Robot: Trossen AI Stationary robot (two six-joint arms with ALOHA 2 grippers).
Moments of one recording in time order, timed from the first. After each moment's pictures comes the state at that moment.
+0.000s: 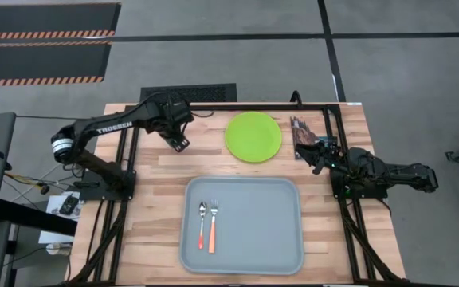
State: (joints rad) left arm 0.47 1.44 1.19 -1.17 -0.29 -0.25; right arm -0.10 0.01 0.00 0.06 0.34 0.63
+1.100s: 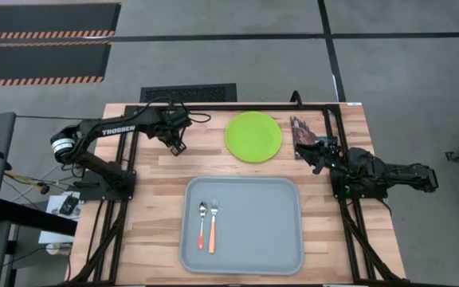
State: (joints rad) left arm 0.52 1.44 1.01 -0.98 -0.32 -0.17; right arm -0.10 0.01 0.00 0.06 0.34 0.65
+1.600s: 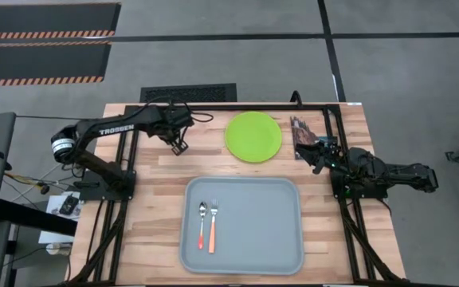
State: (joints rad) left arm 0.44 1.44 1.15 -1.11 -0.31 -0.22; right arm -0.10 0.01 0.00 0.06 0.34 0.65
